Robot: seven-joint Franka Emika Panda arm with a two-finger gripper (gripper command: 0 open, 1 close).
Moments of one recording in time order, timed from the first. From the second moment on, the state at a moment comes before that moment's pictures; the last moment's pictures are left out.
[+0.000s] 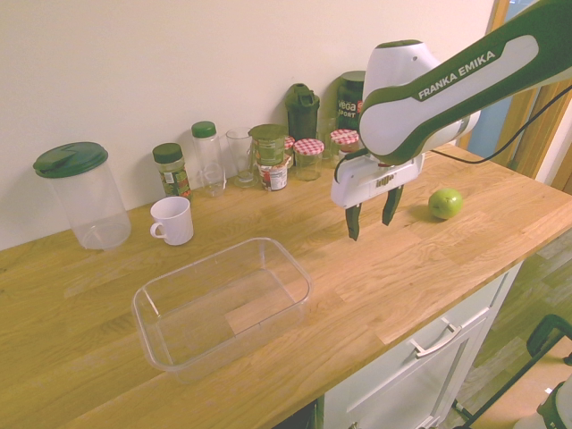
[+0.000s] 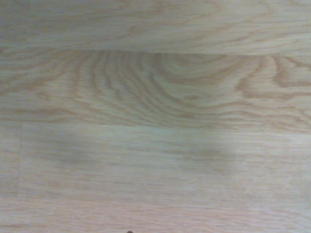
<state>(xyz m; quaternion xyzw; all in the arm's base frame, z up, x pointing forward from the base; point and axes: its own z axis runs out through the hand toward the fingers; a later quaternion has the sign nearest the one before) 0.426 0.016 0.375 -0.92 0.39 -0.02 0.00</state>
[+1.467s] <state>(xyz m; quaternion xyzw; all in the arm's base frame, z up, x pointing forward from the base) 0.407 -0.208 0.396 -0.96 0.26 0.00 -0.02</state>
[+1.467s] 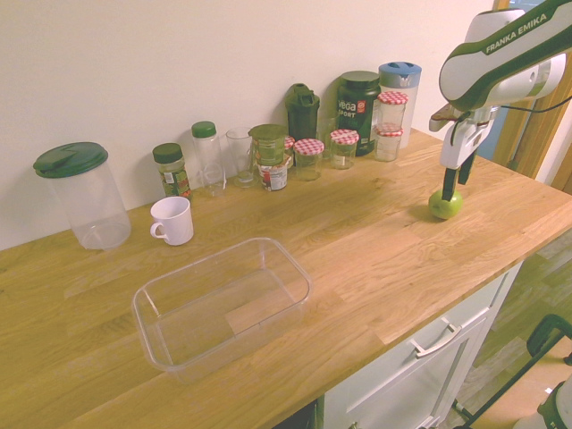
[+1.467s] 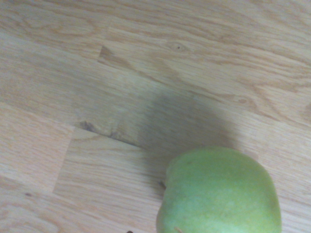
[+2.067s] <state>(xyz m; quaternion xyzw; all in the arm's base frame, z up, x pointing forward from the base) 0.428 -0.213 0.348 -0.96 0.28 0.00 -0.03</state>
